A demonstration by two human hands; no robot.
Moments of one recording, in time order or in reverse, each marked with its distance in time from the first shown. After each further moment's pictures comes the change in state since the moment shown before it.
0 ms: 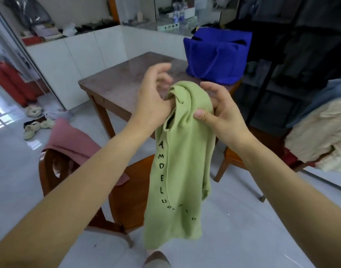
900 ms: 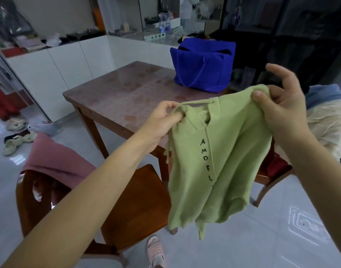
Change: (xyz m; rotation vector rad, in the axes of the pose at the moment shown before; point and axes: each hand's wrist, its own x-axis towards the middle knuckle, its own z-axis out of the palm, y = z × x) left_hand 0.020 -0.018 0.039 -0.366 -0.318 -0.507; right_hand 0.003 -0.011 -0.099 -0.245 0.472 -0.116
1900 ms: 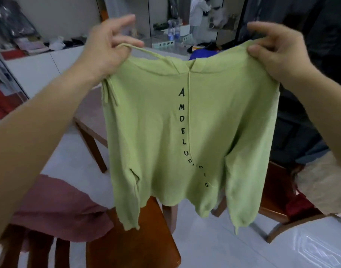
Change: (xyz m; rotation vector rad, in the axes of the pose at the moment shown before) left_hand 0.207 0.092 -0.163 0.623 0.260 0.601; right_hand 0.243 0.047 0.078 -0.359 -0.161 -0.221
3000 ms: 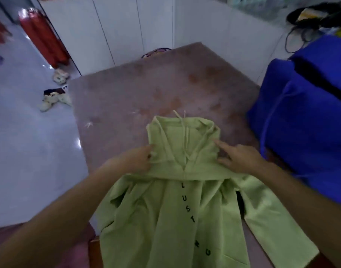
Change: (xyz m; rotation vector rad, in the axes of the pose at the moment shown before) left_hand 0.058 -0.413 0.198 0.394 -0.820 -0.948; right_hand 0.153 0.343 0.424 -0.618 -1.195 -0.186
